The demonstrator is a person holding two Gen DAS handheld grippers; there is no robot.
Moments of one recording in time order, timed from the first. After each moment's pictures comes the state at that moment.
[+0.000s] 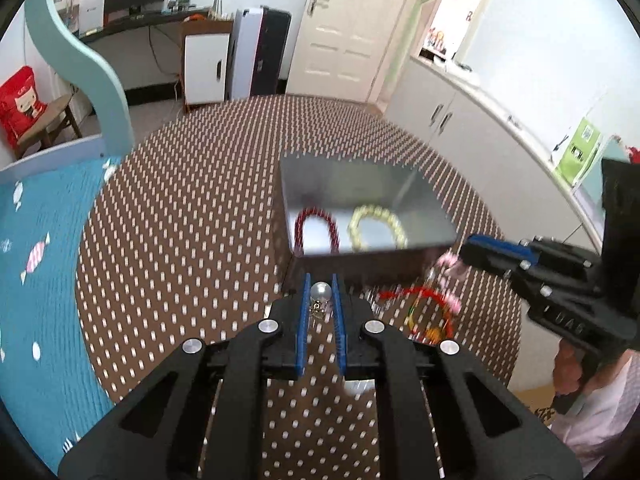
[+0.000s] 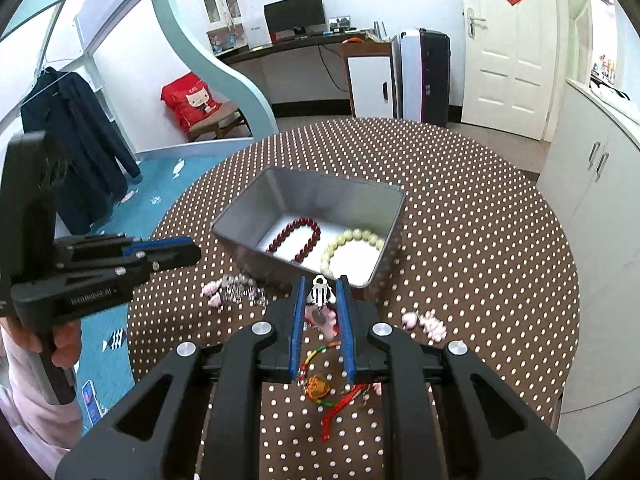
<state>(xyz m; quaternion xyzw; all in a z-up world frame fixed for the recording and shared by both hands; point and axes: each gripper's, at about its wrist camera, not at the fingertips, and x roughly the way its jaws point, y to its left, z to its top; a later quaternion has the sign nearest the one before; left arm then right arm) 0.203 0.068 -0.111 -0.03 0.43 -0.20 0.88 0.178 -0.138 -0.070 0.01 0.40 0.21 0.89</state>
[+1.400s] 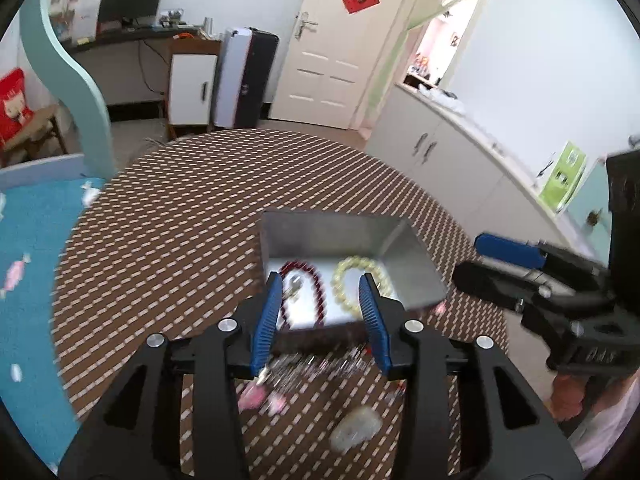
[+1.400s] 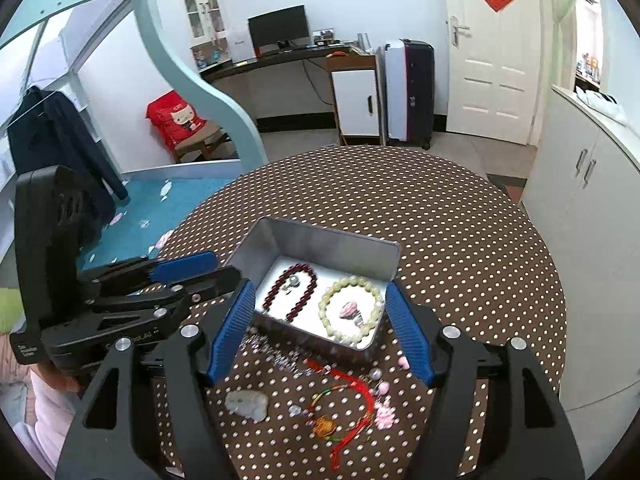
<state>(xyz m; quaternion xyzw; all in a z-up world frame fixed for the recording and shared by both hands) 0.223 0.064 -0.113 -0.05 0.38 -0.22 0.90 0.198 -0.124 -0.043 0.02 0.38 0.19 0.90</state>
